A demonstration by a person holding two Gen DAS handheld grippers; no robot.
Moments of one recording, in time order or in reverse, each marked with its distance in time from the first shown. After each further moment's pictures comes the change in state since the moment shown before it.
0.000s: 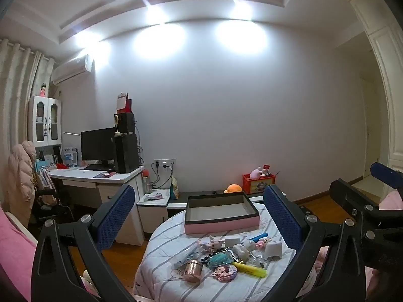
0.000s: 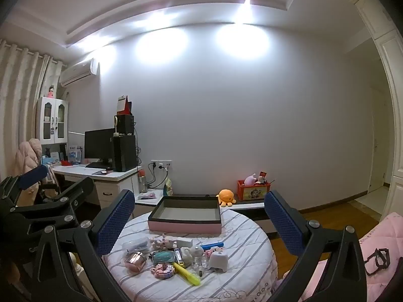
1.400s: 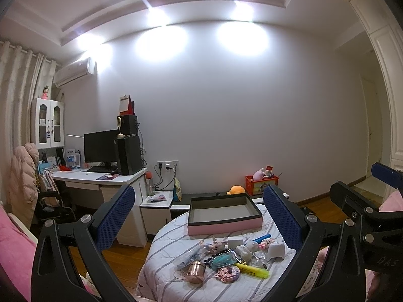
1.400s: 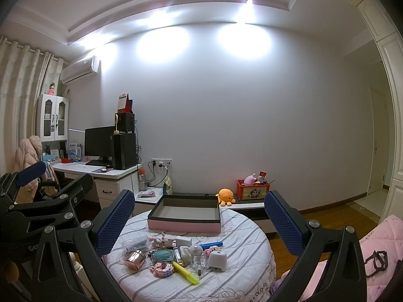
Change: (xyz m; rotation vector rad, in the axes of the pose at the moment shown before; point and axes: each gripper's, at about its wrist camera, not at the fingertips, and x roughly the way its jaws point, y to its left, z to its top) left arm -0.003 0.001 -0.001 0.004 -0.008 0.014; right arm 0.004 0.001 -0.001 -0.024 0.018 0.003
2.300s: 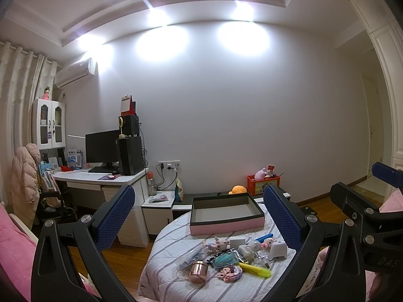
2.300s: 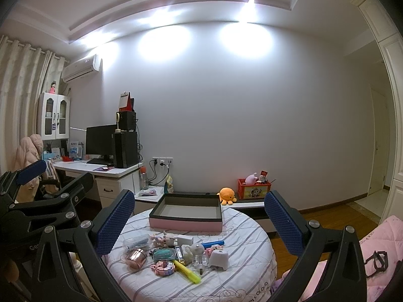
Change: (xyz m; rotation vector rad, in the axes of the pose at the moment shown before) left arm -0.003 0.003 -0.001 0.007 0.002 0.008; right arm -0.002 0.004 0.000 -0.008 0.010 0.003
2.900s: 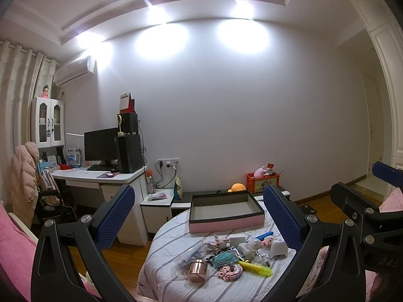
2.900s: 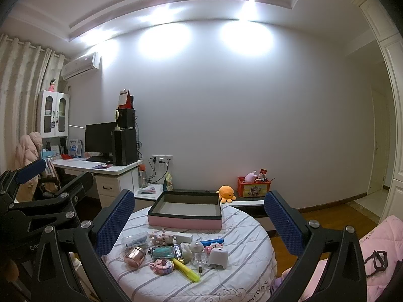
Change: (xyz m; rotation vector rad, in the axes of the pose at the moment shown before) left arm 0.004 0.003 -0.004 -0.004 0.011 -0.009; right arm 0.002 0.004 -0.001 -0.008 0.017 -0.006
